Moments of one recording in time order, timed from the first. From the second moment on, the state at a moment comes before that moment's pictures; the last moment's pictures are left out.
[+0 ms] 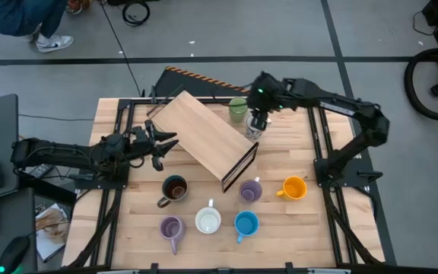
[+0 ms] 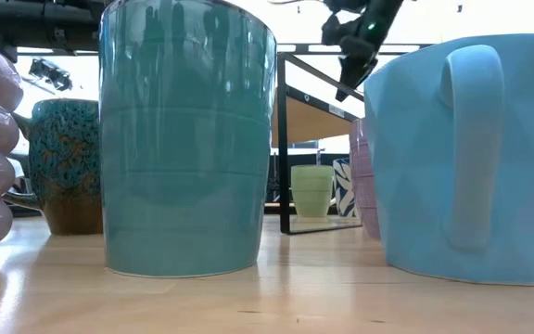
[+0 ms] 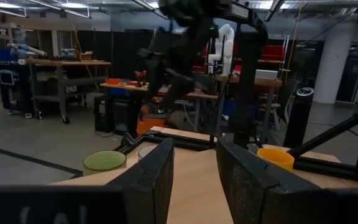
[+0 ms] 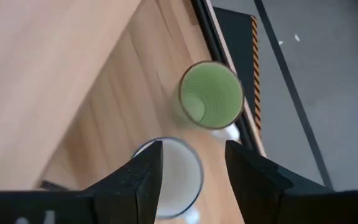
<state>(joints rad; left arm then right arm) 0.04 0.68 0.26 0.57 -0.29 -0.04 -0.43 1.53 1.51 -0.96 0.17 -0.22</state>
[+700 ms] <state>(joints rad) 0.04 0.68 0.26 0.50 -0.33 -0.07 -0.54 1.90 1.76 -0.96 0.08 -0.49</state>
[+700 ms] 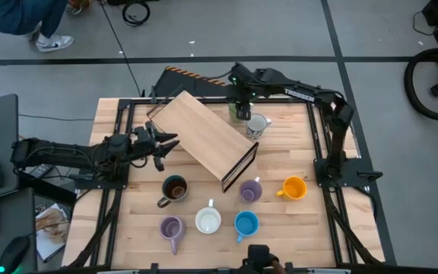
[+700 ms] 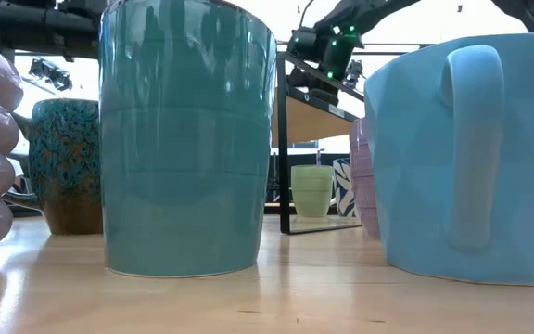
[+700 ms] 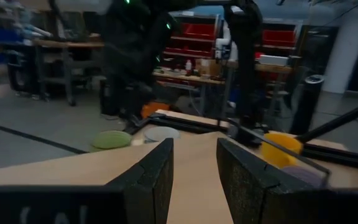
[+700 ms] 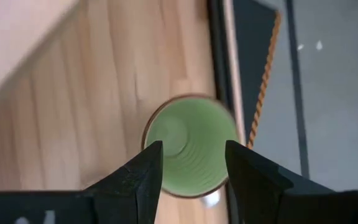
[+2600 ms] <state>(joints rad) 0.04 0.68 0.26 0.52 -0.43 0.00 -0.59 1.91 1.54 -0.84 0.05 -0.76</state>
